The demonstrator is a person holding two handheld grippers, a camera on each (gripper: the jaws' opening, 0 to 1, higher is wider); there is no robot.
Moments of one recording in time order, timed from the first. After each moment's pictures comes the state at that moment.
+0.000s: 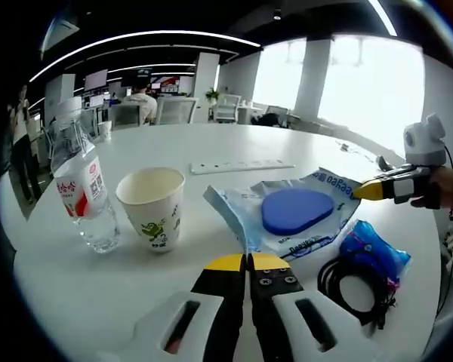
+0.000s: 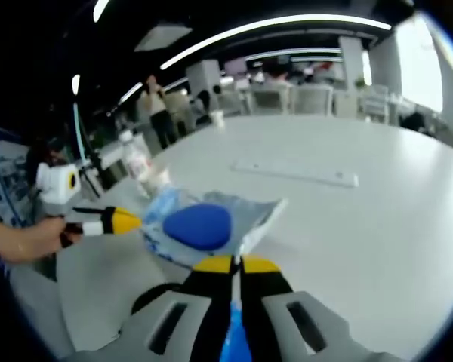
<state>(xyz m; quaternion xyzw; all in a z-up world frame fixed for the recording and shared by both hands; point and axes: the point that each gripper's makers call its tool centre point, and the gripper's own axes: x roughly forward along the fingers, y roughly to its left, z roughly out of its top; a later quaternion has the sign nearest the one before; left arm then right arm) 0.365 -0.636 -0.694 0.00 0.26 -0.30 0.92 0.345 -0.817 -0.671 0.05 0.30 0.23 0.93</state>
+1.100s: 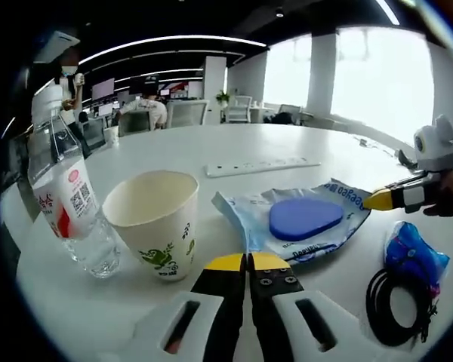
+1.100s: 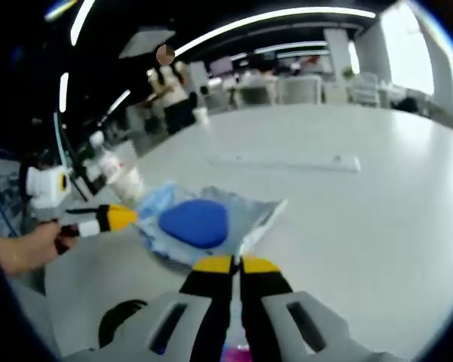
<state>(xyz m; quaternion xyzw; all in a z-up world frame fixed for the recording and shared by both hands) 0.412 -0.636 -0.719 0.03 0.25 -0.26 0.93 0.384 -0.818 -0.719 0.07 0.31 0.20 0.93</state>
